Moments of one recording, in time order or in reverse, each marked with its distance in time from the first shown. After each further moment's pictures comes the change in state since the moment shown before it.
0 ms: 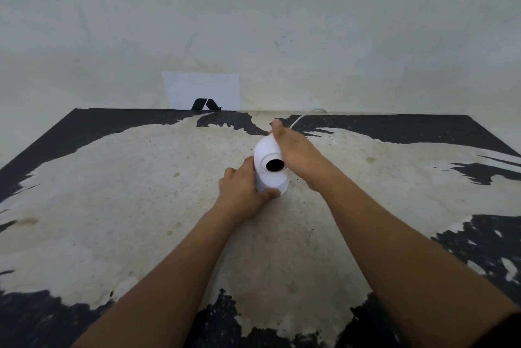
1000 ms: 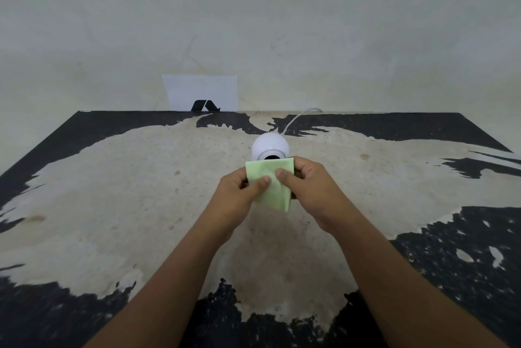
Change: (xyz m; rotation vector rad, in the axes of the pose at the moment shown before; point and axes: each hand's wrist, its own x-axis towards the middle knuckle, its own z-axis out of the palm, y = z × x) left_hand -0.056 0.024 -0.031 -0.803 -0.066 -0.074; right_hand -0.067 0.037 0.007 0.393 0.041 -0.093
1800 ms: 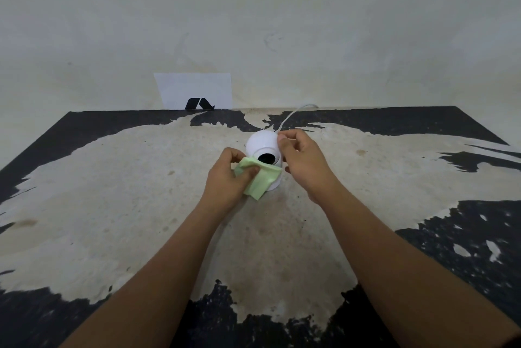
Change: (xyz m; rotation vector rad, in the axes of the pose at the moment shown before) left_hand 0.049 -0.027 -0.011 0.352 0.153 0.143; right_hand 0.045 -0.003 -0.003 -0.129 0.180 0.008
